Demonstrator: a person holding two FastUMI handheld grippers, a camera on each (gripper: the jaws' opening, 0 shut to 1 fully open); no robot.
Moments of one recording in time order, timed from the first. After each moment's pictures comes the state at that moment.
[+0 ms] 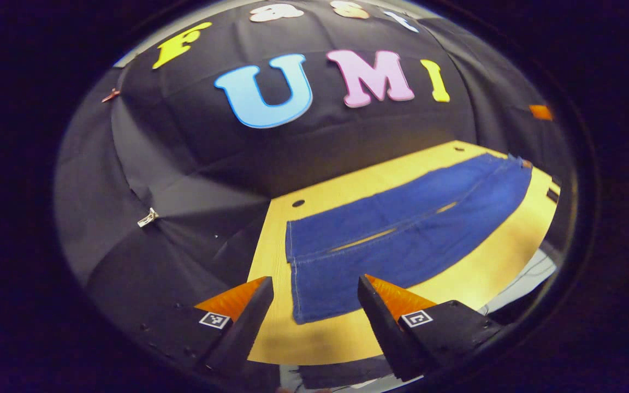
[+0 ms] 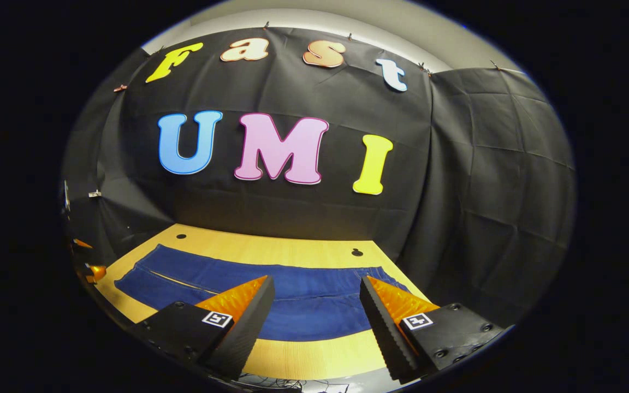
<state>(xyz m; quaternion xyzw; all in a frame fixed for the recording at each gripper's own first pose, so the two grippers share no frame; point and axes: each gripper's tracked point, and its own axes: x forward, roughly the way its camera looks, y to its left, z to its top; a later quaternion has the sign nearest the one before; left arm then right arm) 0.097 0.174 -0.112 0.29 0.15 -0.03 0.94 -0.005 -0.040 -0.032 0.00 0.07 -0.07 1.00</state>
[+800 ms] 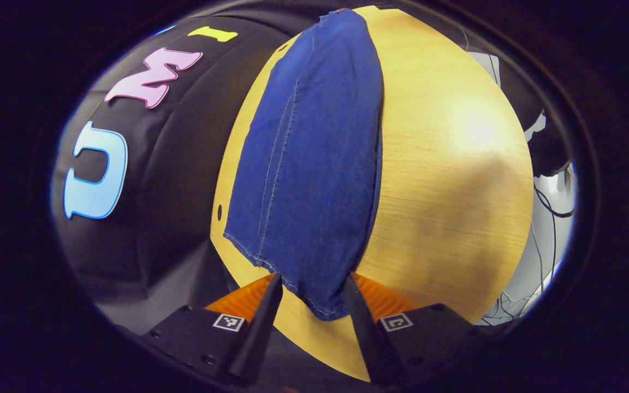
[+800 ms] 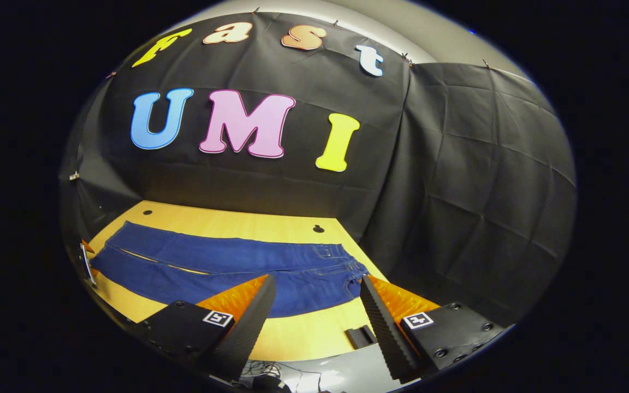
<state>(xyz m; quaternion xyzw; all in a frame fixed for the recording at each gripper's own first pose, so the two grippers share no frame) 0.191 0.220 -0.215 0.67 0.20 -0.17 0.70 -0.045 -0.114 -0.064 -0.05 0.11 -0.16 0.98</state>
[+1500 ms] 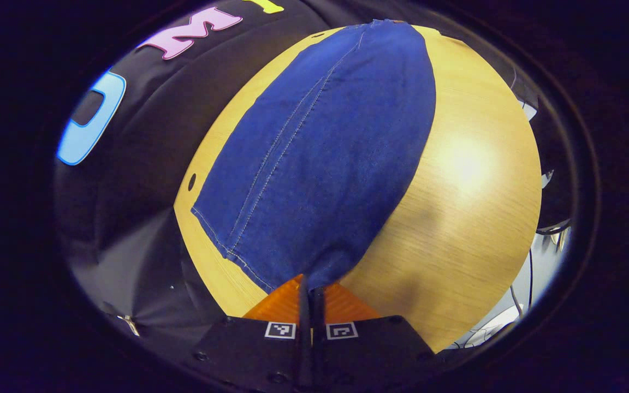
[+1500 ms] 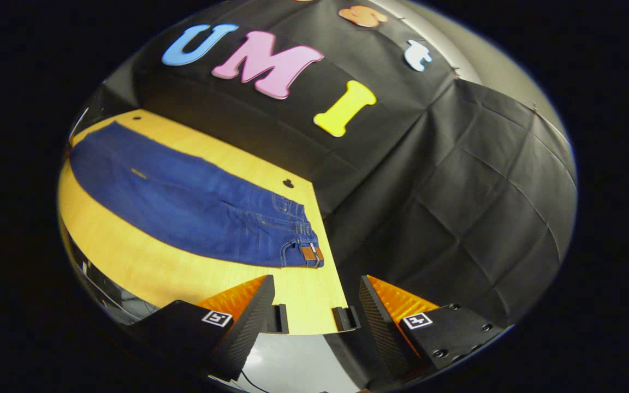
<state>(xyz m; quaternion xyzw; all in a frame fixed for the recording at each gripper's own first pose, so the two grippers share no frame) 0.203 0.208 -0.226 0.55 0.30 -0.20 0.75 -0.034 -0.229 -0.157 -0.23 0.21 -0.14 0.94</state>
